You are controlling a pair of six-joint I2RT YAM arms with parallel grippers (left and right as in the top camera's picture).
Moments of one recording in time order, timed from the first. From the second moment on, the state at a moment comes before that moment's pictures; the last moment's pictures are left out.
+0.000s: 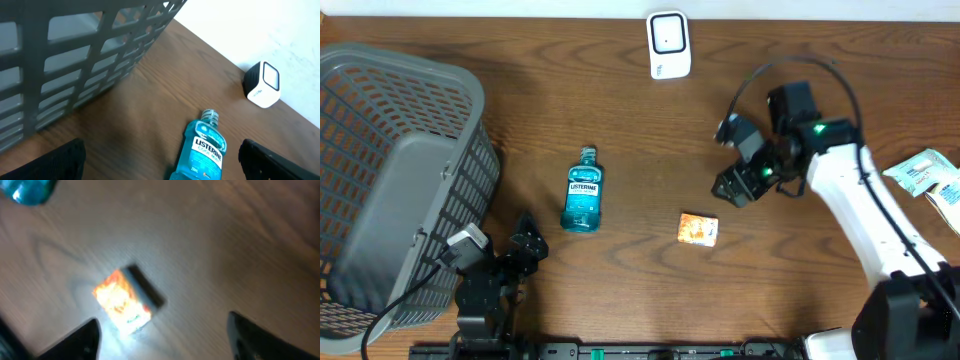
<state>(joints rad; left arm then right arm) -0.04 0.01 0.14 -0.48 -0.12 -0.62 0.20 1.60 1.21 -0.94 -0.40 -0.45</state>
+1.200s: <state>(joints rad) -0.04 0.01 0.14 -0.48 -0.12 -0.62 0.21 1.62 0.86 -0.61 -0.59 -0.56</state>
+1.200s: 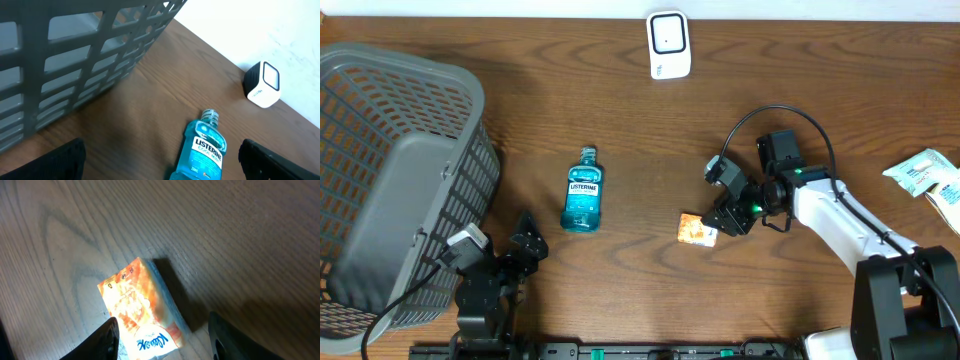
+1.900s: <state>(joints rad) -0.04 0.01 0.14 -0.48 -0.12 -0.62 0.21 1.81 0.88 -0.60 -0.70 -0.56</state>
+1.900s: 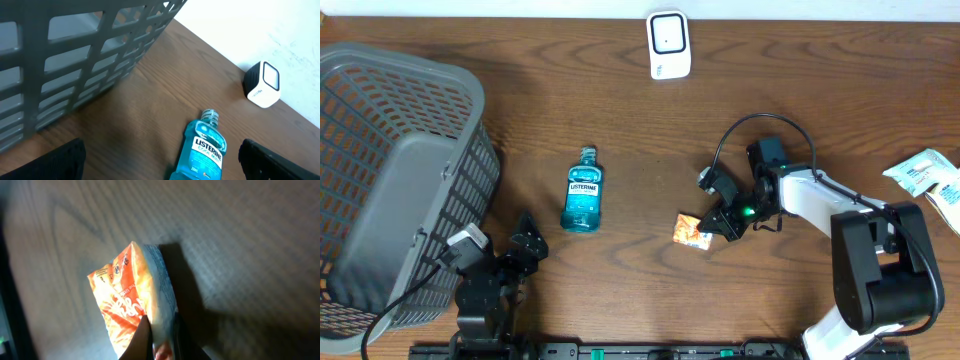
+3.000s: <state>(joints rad) -0.04 0.01 0.14 -0.48 -0.12 -0.62 0.11 1.84 1.12 -1.36 -1.39 -0.34</state>
